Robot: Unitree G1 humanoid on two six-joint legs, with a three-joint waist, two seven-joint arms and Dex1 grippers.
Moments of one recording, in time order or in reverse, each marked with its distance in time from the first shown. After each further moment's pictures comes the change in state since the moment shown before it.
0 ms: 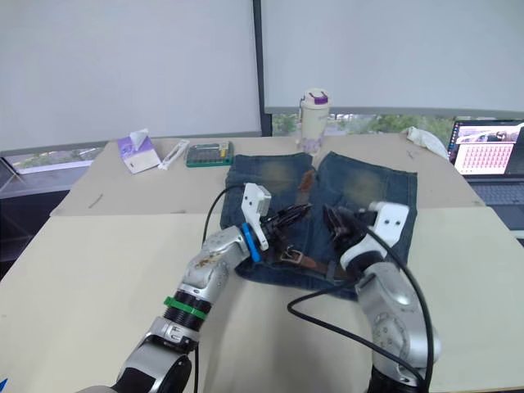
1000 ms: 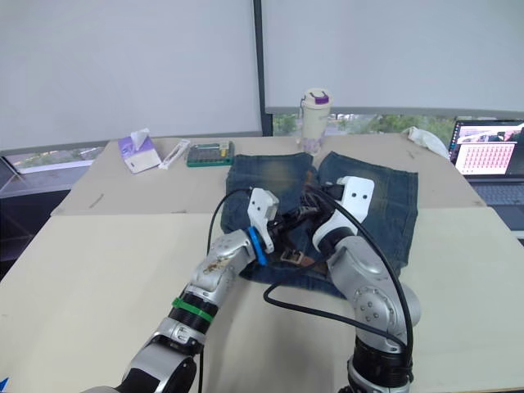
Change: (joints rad) left arm -0.002 -0.031 -0.004 0.066 0.068 -0.074 0.035; right arm -0.141 0.000 0.119 0.066 0.063 0.129 -0.224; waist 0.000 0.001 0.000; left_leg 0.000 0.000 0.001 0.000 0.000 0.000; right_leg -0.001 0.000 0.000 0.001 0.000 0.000
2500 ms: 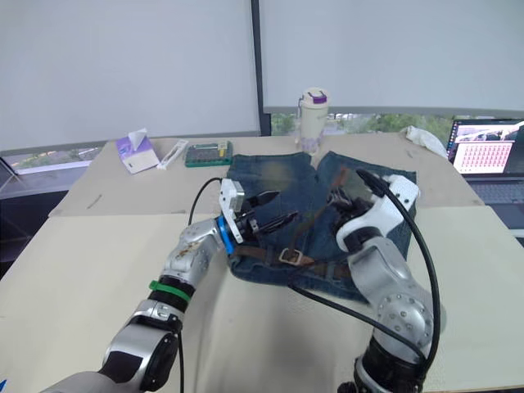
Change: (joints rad) left arm -0.094 0.153 0.104 0.137 -0.099 -0.090 -0.329; right arm -0.055 0.039 -0.175 -0.052 0.276 0.040 -0.233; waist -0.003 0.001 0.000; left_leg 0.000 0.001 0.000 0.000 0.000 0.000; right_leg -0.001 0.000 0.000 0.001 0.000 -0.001
